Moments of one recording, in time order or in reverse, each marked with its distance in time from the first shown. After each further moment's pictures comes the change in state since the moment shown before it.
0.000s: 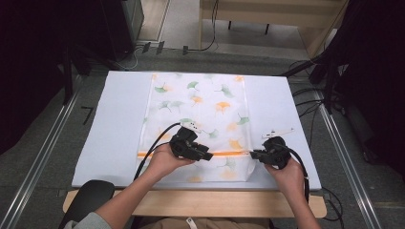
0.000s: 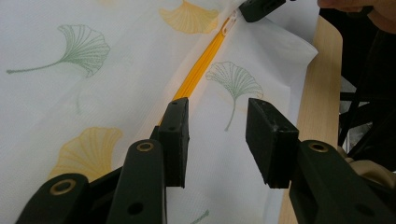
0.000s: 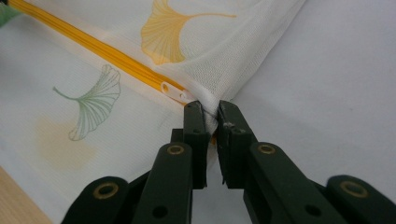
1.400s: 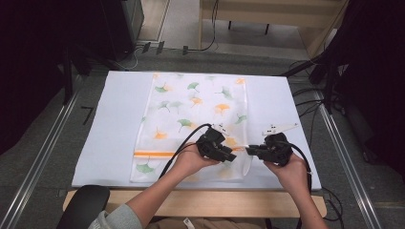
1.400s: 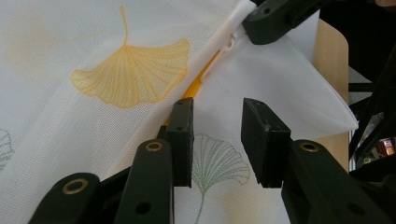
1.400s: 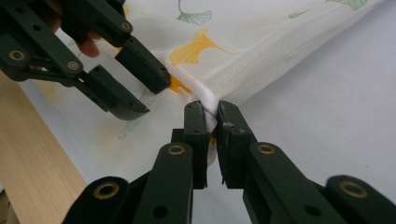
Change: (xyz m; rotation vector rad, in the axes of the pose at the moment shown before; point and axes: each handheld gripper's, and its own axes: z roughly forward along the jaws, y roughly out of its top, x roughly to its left) left arm -0.027 0.040 0.058 0.033 0.006 0.070; right arm 0.014 0.018 -0.025 -0.086 0.127 -0.123
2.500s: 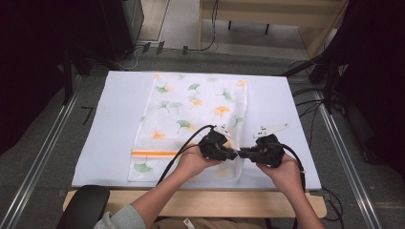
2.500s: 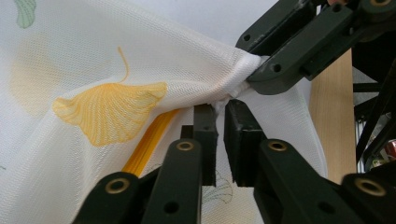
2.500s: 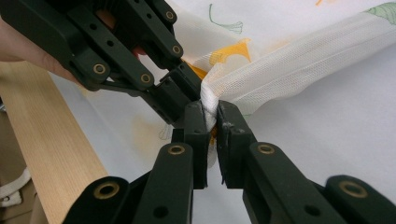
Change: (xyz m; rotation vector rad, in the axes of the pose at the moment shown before) left arm -0.004 0.000 0.006 -0.022 0.003 0.033; right arm 0.018 0.008 0.010 0.021 0.067 -0.058
